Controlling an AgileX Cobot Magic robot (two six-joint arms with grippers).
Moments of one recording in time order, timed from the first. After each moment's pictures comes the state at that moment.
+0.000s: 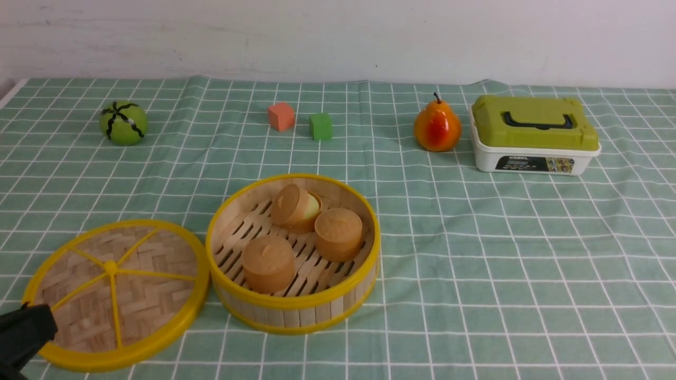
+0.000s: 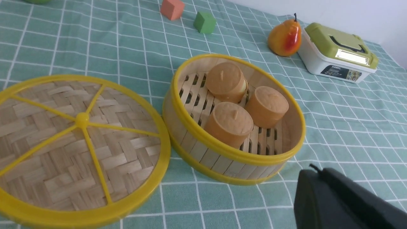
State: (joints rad) right arm -0.03 -0.01 0.02 0.02 0.39 0.13; left arm -0.09 0.34 -0.44 -0.48 0.55 0.08
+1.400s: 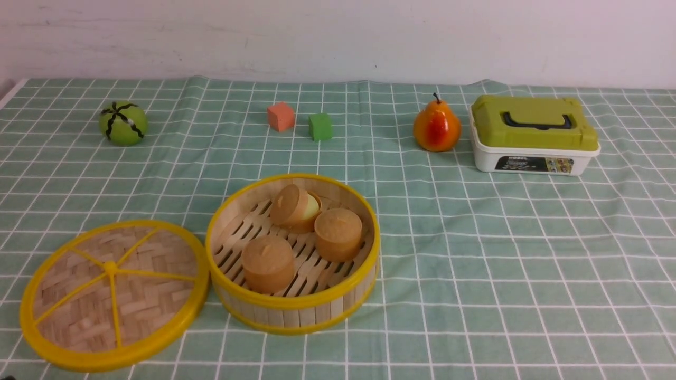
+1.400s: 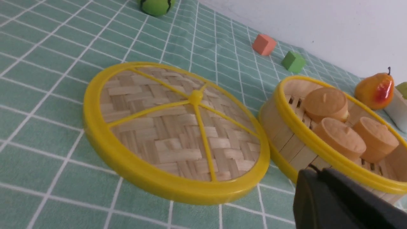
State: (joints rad) right arm -0.03 -0.01 0.02 0.02 0.39 0.13; left arm -0.09 -0.01 0.02 0.01 0.27 -0.47
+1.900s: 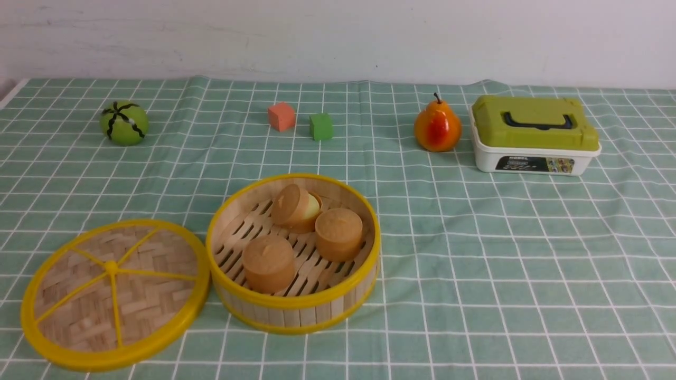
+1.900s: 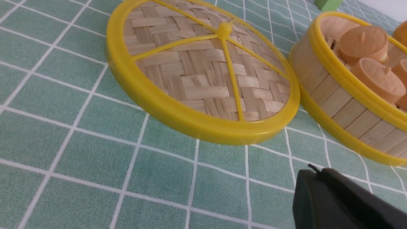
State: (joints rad) right arm -0.03 -0.01 0.02 0.02 0.39 0.13; left arm -0.11 -0.01 0.03 0.04 0.40 -0.49
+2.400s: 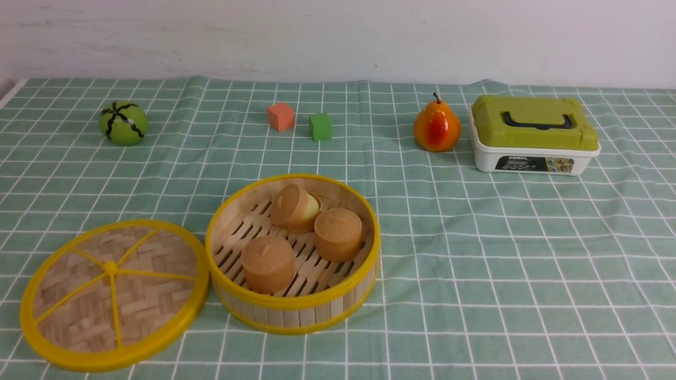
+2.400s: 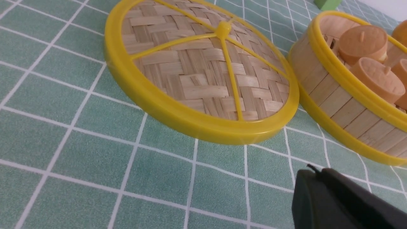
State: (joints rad) right arm -0.03 -0.01 0.02 0.02 0.39 0.13; left arm -0.11 -0.01 0.03 0.04 0.40 -0.49
